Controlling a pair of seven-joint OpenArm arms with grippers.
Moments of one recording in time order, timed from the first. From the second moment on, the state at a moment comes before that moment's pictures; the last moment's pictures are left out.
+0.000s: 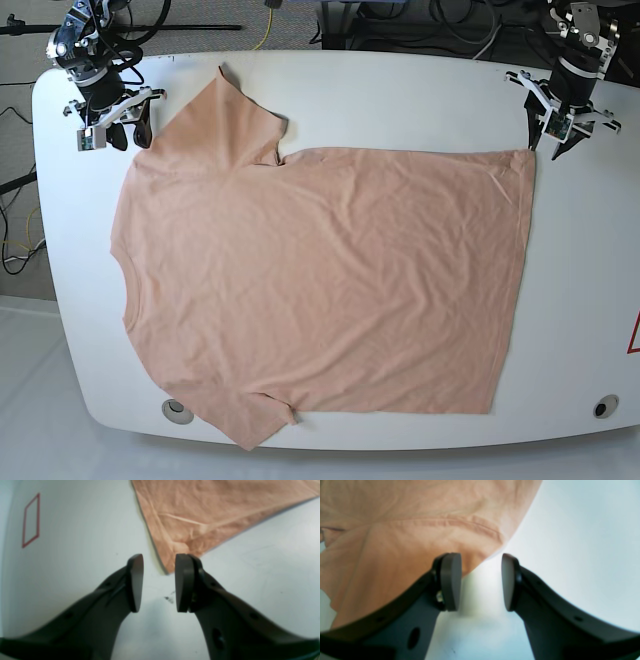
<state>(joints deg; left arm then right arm) 37.4 -15.1 -26.1 108.6 8.6 -27.9 8.4 -25.6 8.8 36.2 95.7 19.7 39.6 -30.4</state>
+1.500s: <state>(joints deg) 36.0 -15.4 -25.2 105.3 9.0 -27.5 8.1 -21.3 12.4 28.0 90.7 15.4 39.7 -31.9</state>
